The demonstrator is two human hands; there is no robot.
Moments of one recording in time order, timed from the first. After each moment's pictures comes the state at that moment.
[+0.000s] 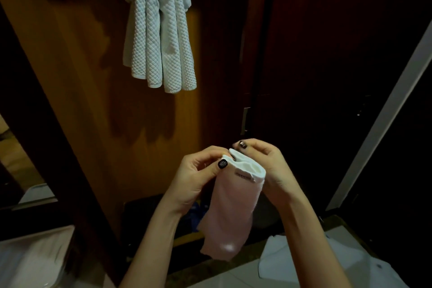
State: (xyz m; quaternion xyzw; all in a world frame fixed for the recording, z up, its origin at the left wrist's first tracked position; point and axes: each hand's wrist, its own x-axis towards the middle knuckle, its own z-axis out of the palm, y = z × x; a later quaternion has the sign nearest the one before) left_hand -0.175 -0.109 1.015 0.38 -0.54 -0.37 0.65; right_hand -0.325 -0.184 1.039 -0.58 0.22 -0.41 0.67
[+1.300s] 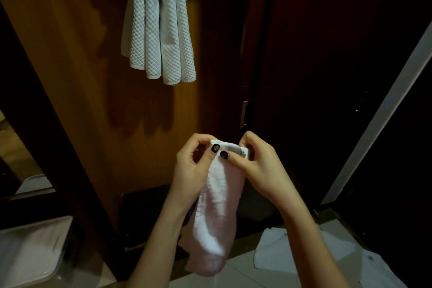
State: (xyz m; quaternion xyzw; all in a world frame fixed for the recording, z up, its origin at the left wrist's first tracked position) left_hand -0.181 -0.112 1.000 0.47 -0.53 -0.15 0.69; right_hand -0.325 -0.175 1.029 -0.81 0.29 -0.39 0.34
